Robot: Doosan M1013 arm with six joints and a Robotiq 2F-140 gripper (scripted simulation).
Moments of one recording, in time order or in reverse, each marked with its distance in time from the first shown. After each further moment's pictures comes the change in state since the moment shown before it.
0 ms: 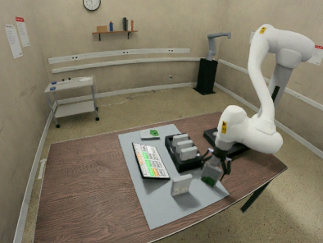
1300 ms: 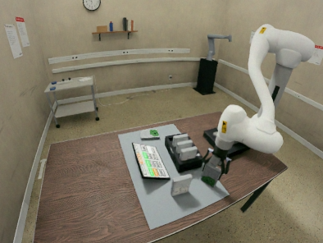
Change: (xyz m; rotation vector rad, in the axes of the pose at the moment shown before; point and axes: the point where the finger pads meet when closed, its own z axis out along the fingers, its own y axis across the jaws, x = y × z) arm 0.000 0.000 -0.002 0.000 0.000 0.000
